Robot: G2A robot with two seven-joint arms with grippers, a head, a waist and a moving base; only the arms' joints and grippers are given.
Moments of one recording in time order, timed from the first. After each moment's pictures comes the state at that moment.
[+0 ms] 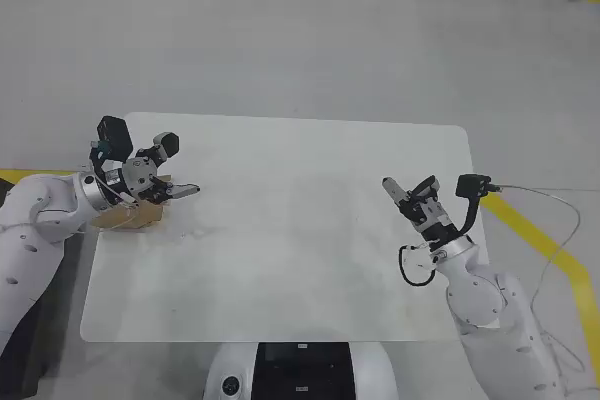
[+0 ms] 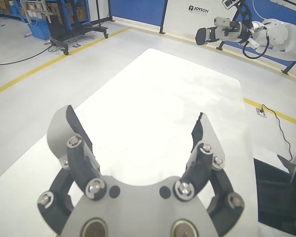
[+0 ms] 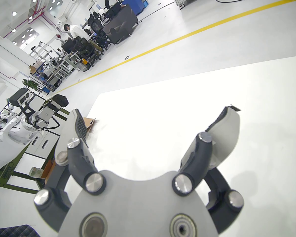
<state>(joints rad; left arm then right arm) 1.18 -0.61 -1.31 -1.44 0.77 -1.01 0.08 -1.54 -1.20 1.37 -1.90 -0.58 -0.16 0.17</state>
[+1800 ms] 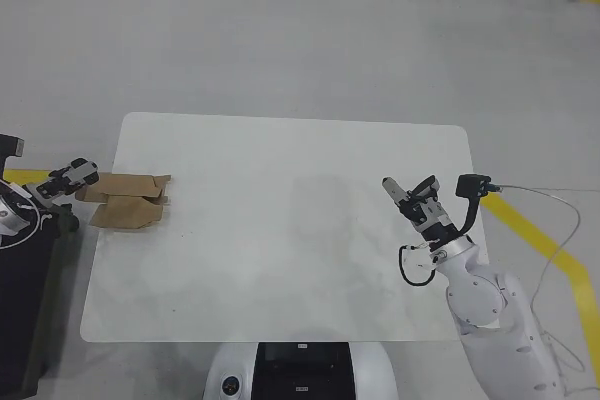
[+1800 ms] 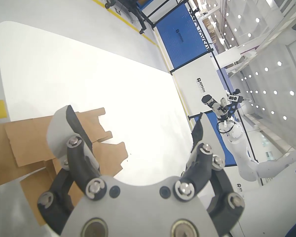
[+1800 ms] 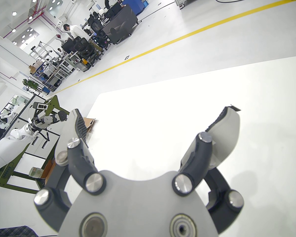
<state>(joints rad) 1.22 -0.53 -1.45 -0.98 -0.52 -0.86 -0.93 -1.54 -1.20 1.37 -1.90 -0.58 -0.16 0.17</state>
